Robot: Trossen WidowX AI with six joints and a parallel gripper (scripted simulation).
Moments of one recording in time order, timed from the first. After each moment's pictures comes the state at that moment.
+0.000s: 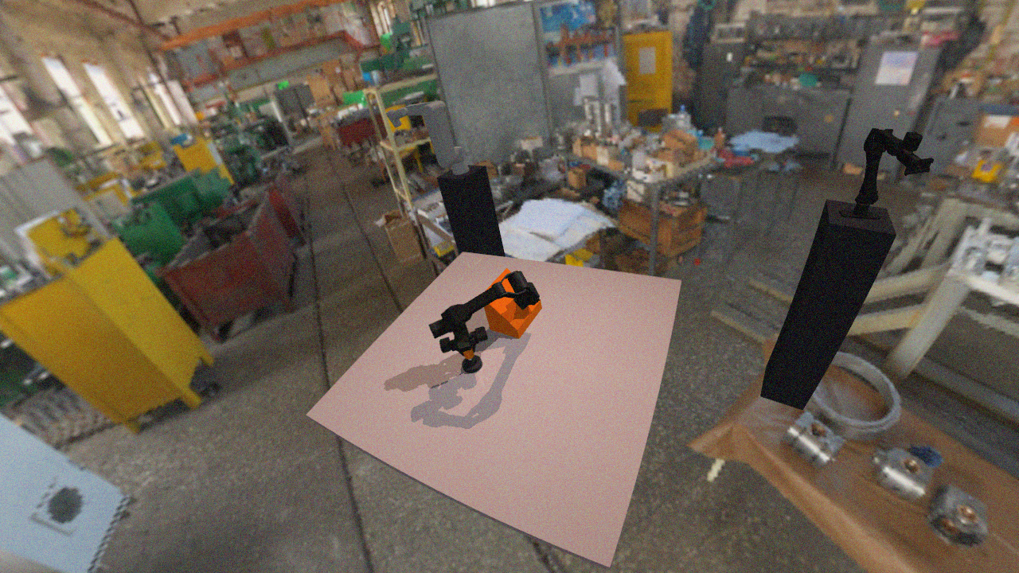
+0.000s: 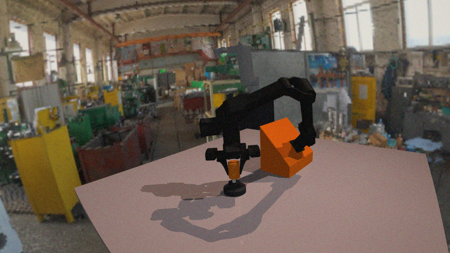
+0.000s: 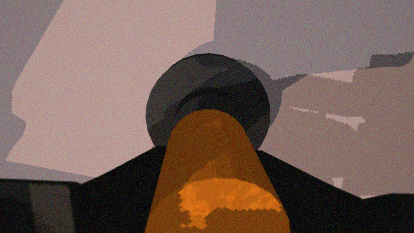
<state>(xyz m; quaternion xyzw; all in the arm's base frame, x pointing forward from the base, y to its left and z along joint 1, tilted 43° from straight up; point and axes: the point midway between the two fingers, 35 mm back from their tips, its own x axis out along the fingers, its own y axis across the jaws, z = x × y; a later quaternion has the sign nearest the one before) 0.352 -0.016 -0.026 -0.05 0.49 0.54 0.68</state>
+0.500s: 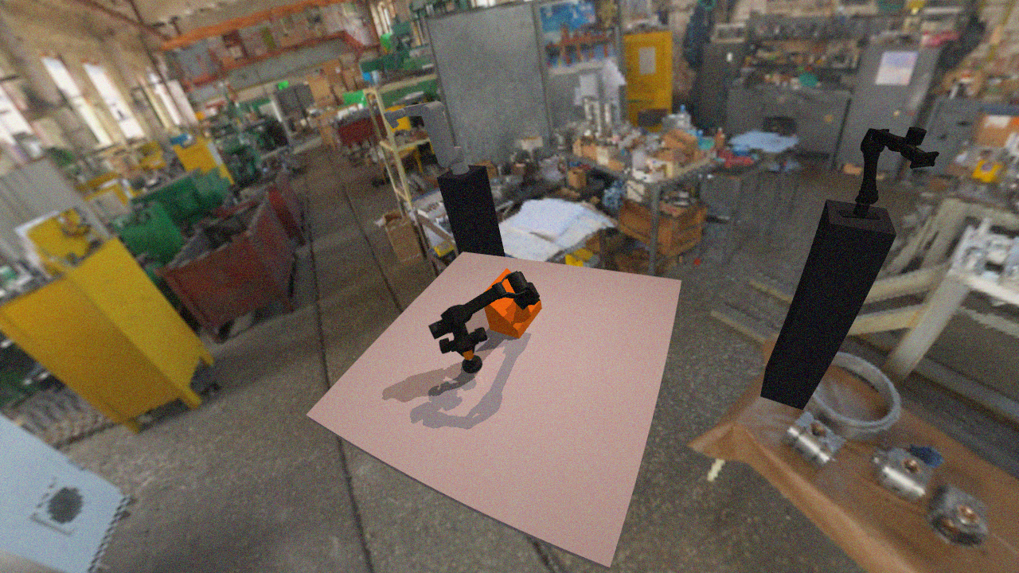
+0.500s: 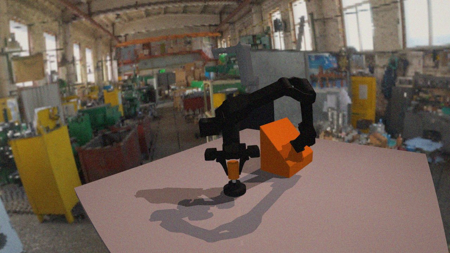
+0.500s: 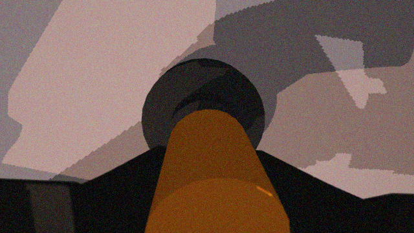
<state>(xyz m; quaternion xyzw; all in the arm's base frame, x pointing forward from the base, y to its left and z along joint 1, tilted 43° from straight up) 0.356 -0.015 -0.024 -0.06 0.49 0.54 0.68</state>
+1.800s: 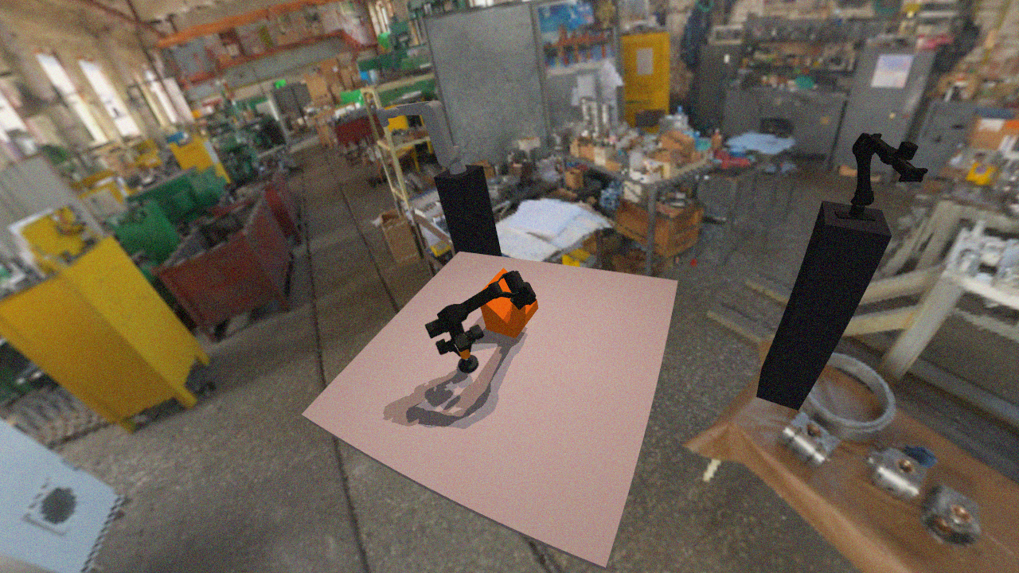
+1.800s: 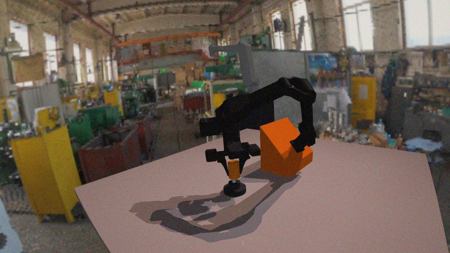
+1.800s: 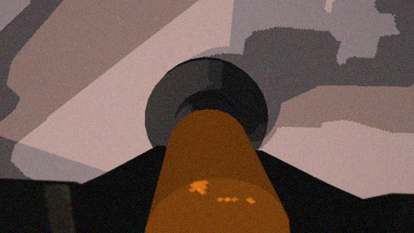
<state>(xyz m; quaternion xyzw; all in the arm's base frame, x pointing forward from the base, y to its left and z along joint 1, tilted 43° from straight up) 0.354 -0.015 -0.024 -0.11 0.45 0.57 0.68</state>
